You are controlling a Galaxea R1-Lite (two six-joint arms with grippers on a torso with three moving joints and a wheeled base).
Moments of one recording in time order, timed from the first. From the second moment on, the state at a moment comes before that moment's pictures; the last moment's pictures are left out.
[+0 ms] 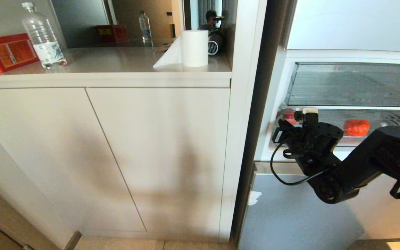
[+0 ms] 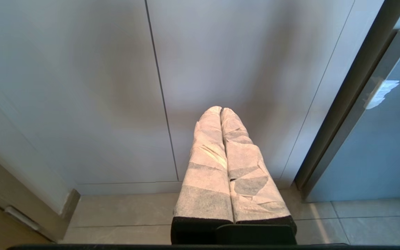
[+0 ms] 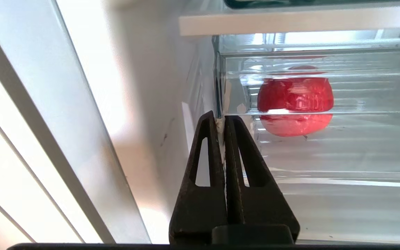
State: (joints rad) left arm 0.00 0.00 -0.02 0.03 0.00 0.02; right arm 0.28 2.24 -0.99 -1.45 -0.21 0.02
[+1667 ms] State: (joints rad) left arm 0.00 0.00 -0.02 0.03 0.00 0.02; right arm 0.32 1.49 -0.48 -1.08 -0.25 0.06
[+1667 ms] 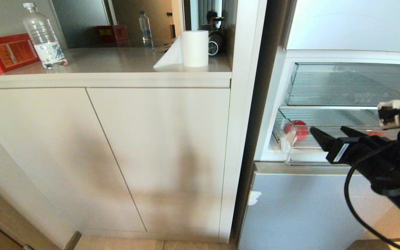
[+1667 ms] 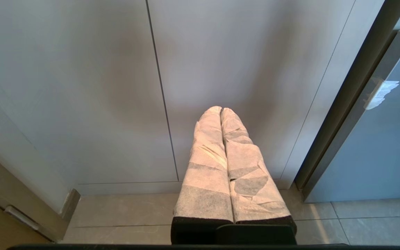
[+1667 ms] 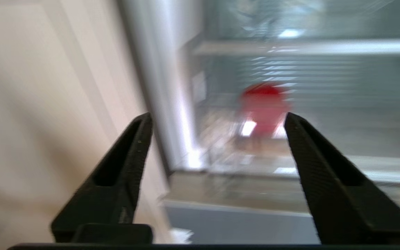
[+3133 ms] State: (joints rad) left arm 0.00 0.00 -0.02 0.03 0.00 0.02; right arm 0.08 1.88 -1.56 0.19 -0.16 0.06
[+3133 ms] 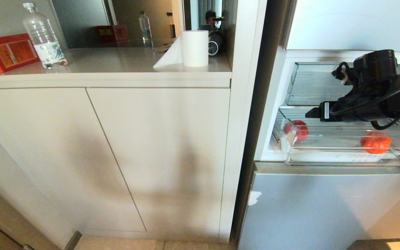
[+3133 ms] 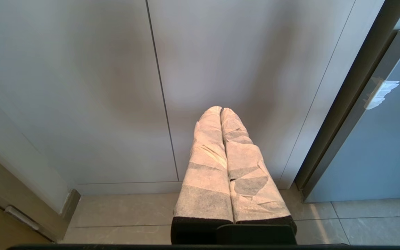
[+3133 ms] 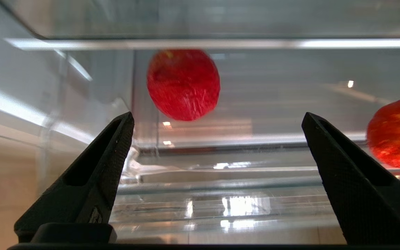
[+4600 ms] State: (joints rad) left arm 0.00 0.00 -0.02 0.03 0.00 0.02; right arm 0.02 1.77 -1.60 0.74 -0.01 0.04
